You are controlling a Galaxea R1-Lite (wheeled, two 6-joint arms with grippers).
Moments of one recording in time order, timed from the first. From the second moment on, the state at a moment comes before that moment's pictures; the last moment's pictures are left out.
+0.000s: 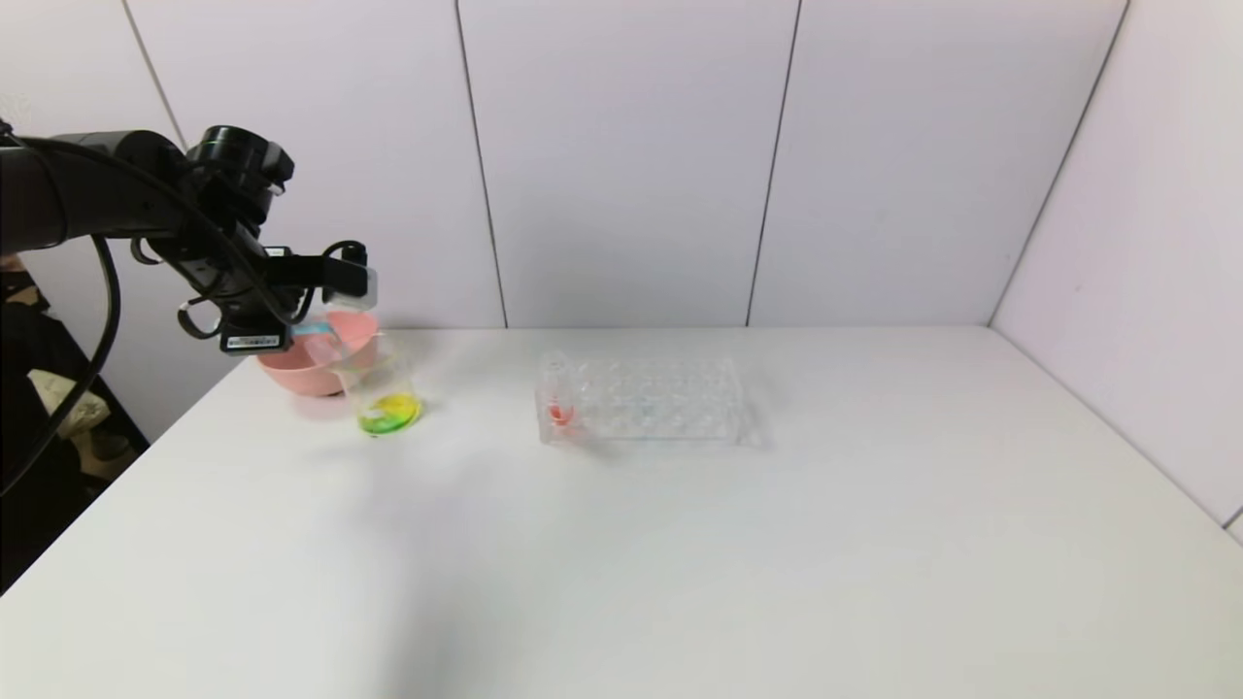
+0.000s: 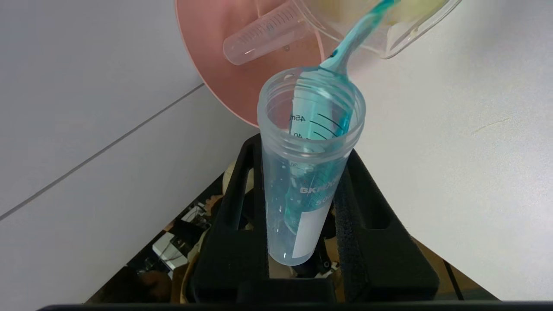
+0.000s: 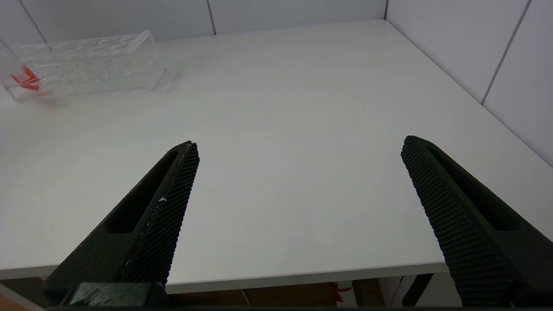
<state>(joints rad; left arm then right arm) 0.03 2.12 -2.02 0.74 0.24 1.40 0.00 0.00 0.00 0.00 -0.04 0.10</state>
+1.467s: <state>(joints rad) -0.02 2.13 -2.02 0.71 0.35 1.40 0.00 0.00 0.00 0.00 -0.04 0.10</state>
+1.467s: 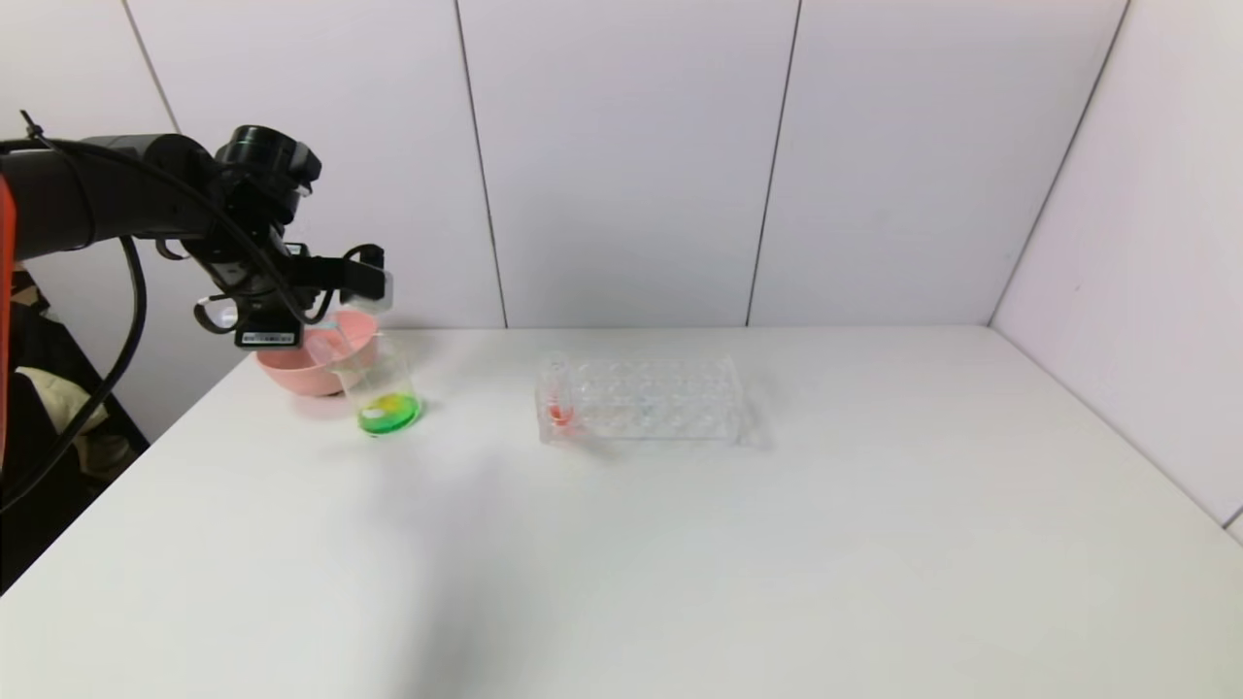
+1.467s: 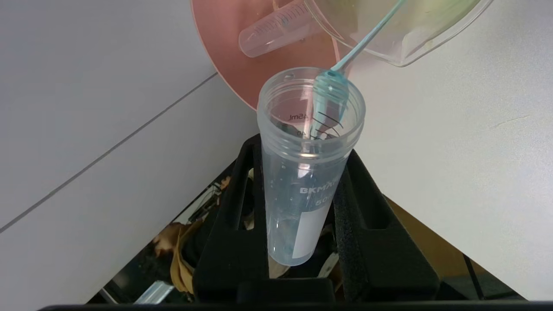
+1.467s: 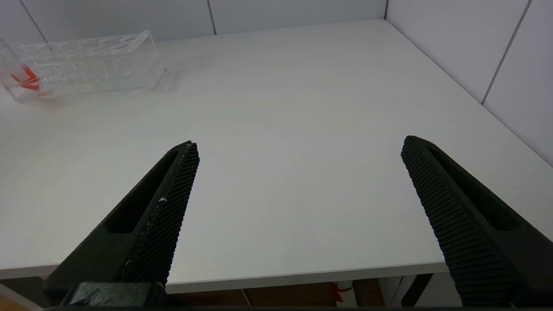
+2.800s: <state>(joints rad) -0.04 2.12 -2.02 0.70 0.45 1.48 0.00 0.00 0.00 0.00 -0.04 0.10</state>
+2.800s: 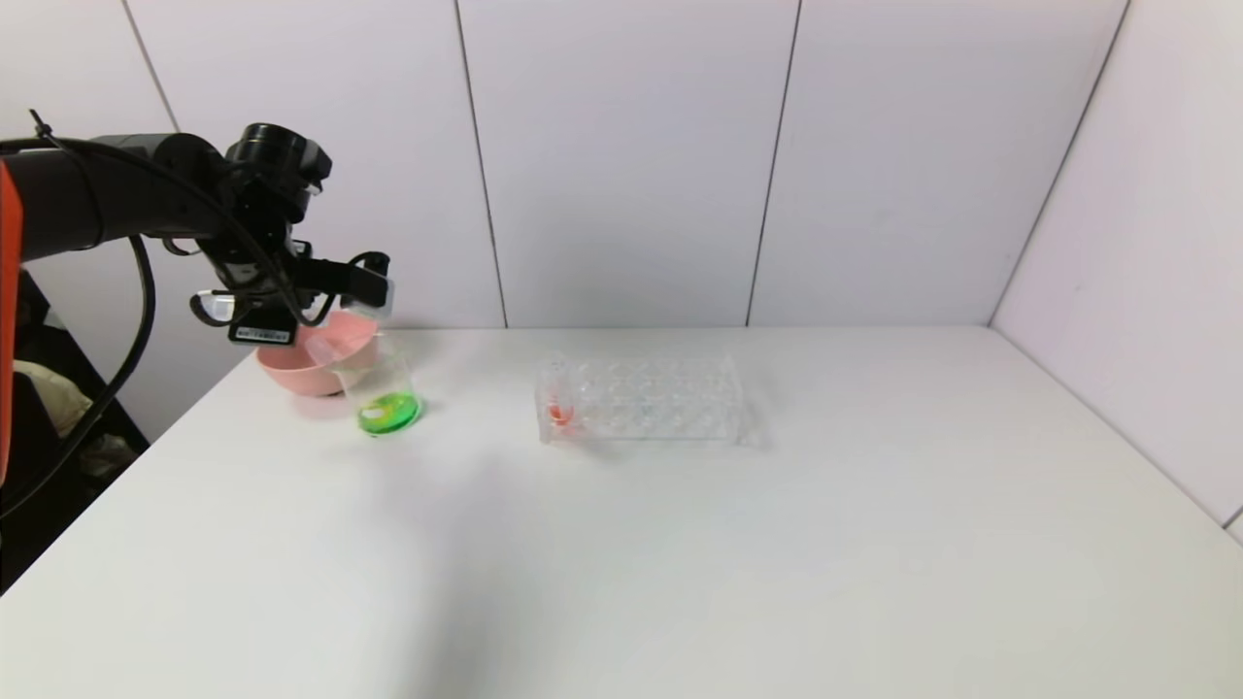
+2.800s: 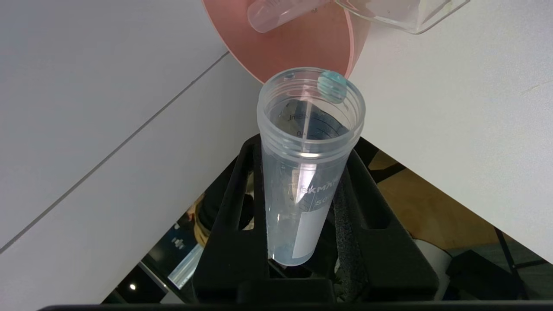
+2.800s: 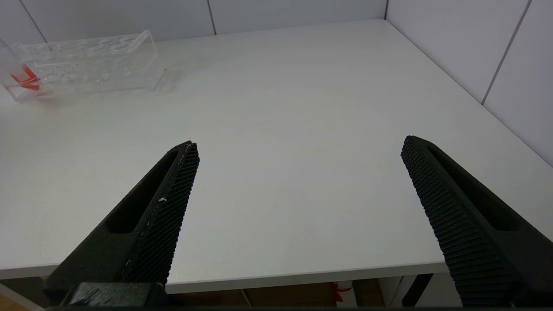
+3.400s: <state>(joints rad) -0.03 2.11 -2.02 0.70 0.43 1.44 0.00 0.00 0.00 0.00 -0.04 0.10</state>
